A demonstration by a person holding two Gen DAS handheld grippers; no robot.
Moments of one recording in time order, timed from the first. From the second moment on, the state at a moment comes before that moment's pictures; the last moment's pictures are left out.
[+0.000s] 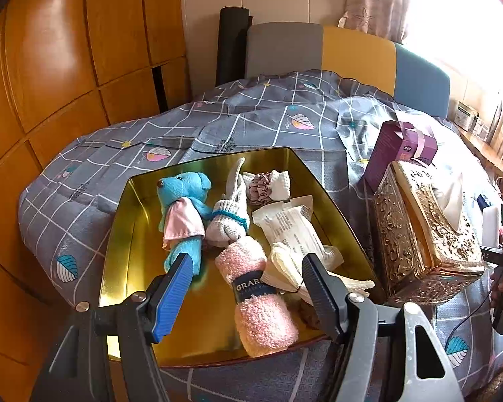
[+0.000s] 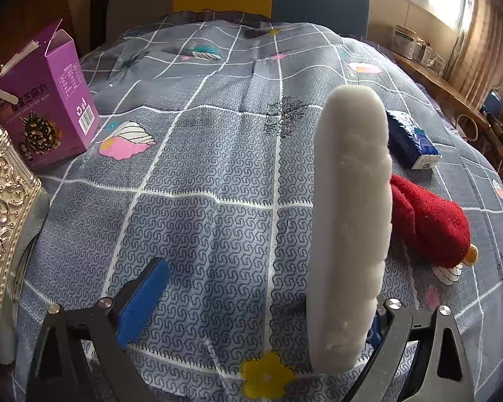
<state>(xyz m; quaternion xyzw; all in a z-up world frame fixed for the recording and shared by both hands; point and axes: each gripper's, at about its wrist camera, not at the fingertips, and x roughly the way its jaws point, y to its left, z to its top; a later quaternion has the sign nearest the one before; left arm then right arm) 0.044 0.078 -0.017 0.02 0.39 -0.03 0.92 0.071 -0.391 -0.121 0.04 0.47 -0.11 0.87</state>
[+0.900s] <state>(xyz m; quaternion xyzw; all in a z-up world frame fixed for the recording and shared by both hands) 0.039 0.063 -0.039 0.01 0.43 -0.07 0.90 0.065 -0.471 -0.101 0.27 0.48 -0.10 0.83</state>
